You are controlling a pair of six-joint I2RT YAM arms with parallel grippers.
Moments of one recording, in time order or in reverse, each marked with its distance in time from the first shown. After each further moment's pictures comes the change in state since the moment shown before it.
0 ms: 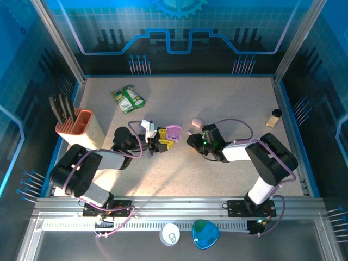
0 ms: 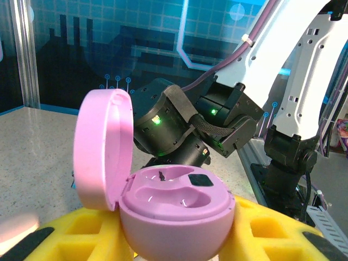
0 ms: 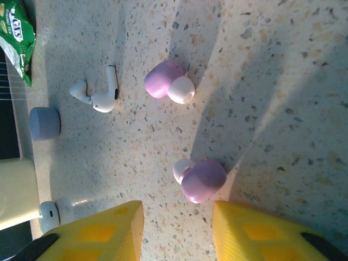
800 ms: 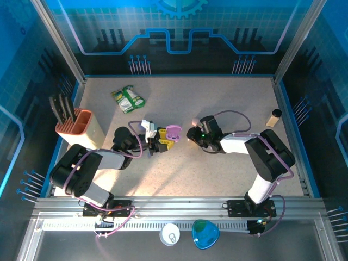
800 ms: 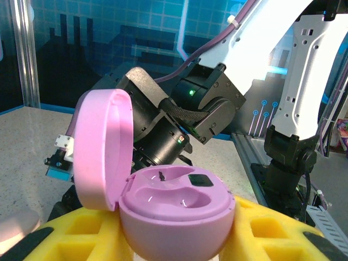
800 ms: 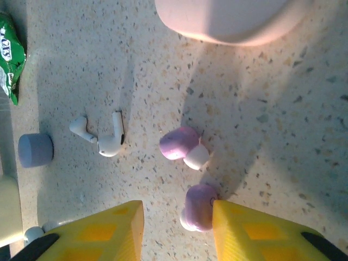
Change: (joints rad) left arm 0.001 0.002 0.000 0.000 0.001 0.000; right arm -0.034 0.042 0.162 -0.181 0.039 -0.089
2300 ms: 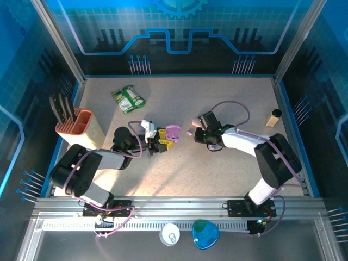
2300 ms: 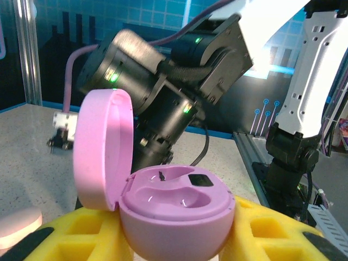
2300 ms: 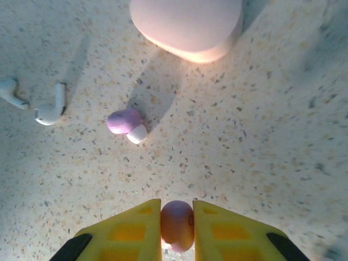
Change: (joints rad) left arm 0.006 0.000 -0.005 -0.019 0.000 0.014; right arm 0.016 -0.113 0.138 -0.464 0.178 -0.343
